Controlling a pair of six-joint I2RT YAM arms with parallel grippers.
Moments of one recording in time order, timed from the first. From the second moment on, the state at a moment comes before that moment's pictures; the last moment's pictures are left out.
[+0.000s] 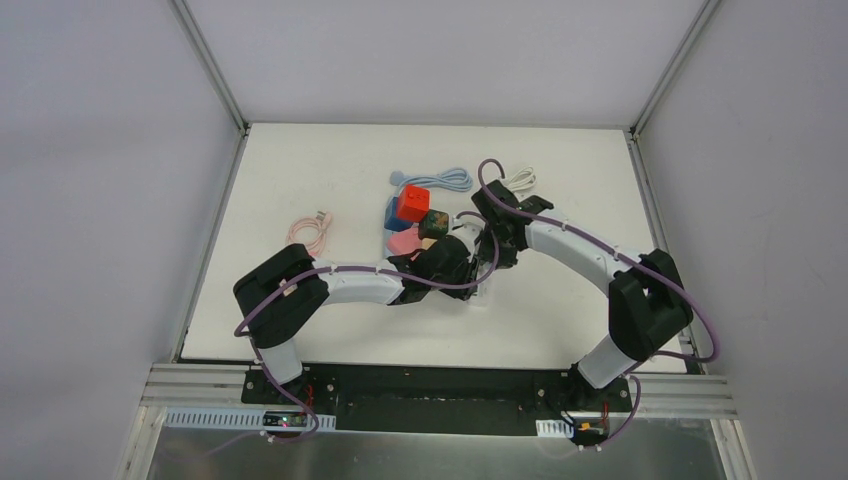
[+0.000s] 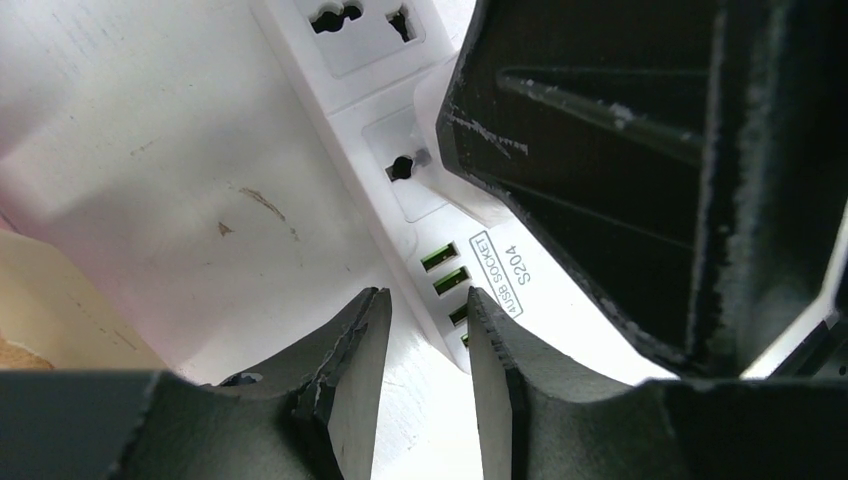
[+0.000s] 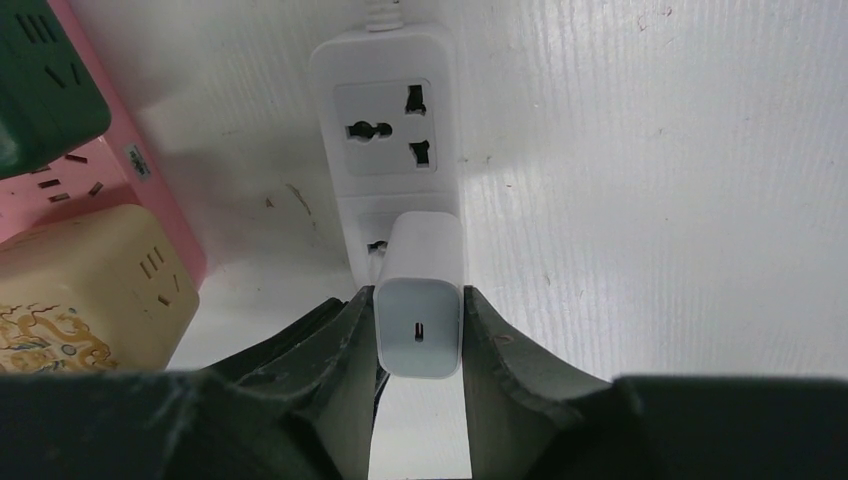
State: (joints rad) left arm -1.02 1.75 0.94 0.11 -0.10 -0.47; right arm 0.64 1.61 1.18 -0.83 0.18 0.83
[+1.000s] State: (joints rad) left arm -0.89 1.47 1.09 -0.15 0.00 -0.42; right arm 0.41 1.29 1.15 -0.88 0.27 0.91
